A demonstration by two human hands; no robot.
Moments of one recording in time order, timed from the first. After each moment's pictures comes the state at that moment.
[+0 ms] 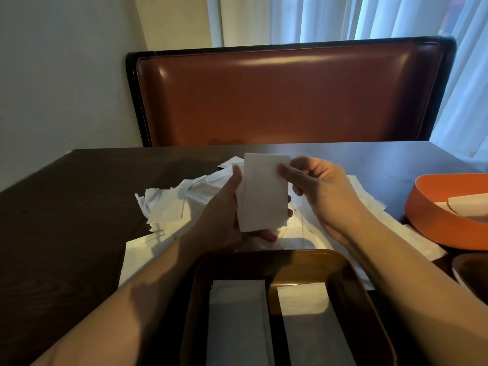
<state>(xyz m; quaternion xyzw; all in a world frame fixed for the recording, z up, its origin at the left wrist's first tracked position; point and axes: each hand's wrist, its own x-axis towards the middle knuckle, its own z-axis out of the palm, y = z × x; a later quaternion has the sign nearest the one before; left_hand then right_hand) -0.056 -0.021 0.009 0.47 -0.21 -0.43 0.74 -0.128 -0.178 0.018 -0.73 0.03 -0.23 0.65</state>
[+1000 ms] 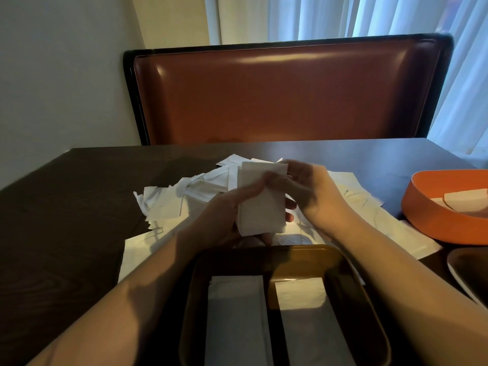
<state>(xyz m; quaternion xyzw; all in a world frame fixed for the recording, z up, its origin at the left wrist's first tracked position) -0.058 -0.016 0.009 0.49 -0.27 -0.43 0.71 -0.127 -0.170 0.012 -0.75 -0.02 -0.19 0.63</state>
